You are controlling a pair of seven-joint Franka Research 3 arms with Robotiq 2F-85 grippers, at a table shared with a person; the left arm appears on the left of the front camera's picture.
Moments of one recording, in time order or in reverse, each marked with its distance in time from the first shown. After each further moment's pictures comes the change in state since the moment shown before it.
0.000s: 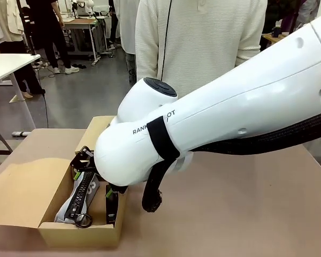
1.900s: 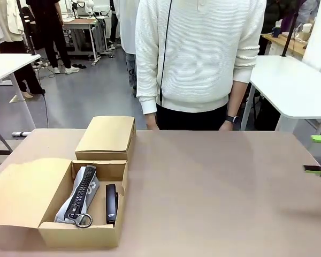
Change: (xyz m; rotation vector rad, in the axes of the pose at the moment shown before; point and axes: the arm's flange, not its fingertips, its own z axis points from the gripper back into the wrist) left arm 0.000 0.000 0.000 0.001 0.000 -0.001; right arm 0.115 -0.522 0.317 0.886 -0.060 -0.052
